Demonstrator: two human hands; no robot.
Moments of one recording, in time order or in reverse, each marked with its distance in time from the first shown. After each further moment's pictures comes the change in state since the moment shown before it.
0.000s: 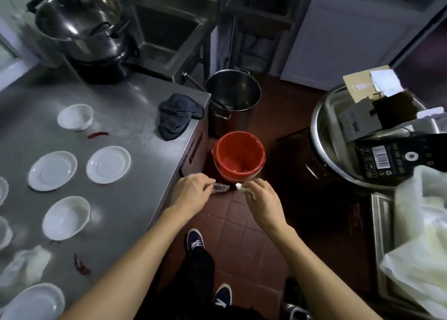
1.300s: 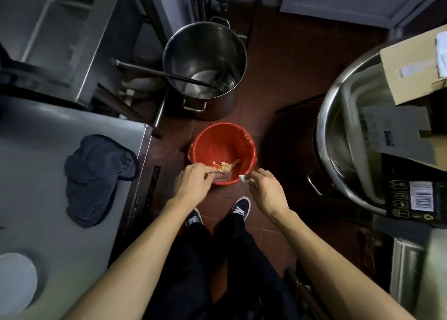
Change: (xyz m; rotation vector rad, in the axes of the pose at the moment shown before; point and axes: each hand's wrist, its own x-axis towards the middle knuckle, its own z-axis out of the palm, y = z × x) left_hand 0.361 0.034 0.140 -0.018 -0.335 -0.254; right_hand 0.291 0.246 0.026 -0.007 -0.326 0.252
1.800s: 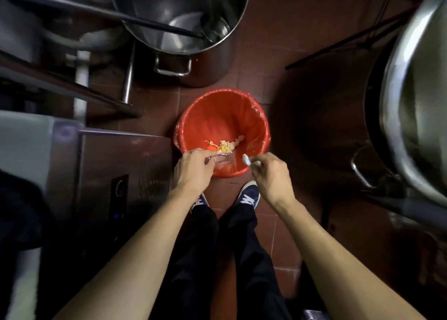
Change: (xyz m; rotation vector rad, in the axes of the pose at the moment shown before) left_hand 0.146 -0.096 0.143 -0.052 -0.089 -0.103; right_hand 0.110 0.085 0.161 0.234 0.056 0.265
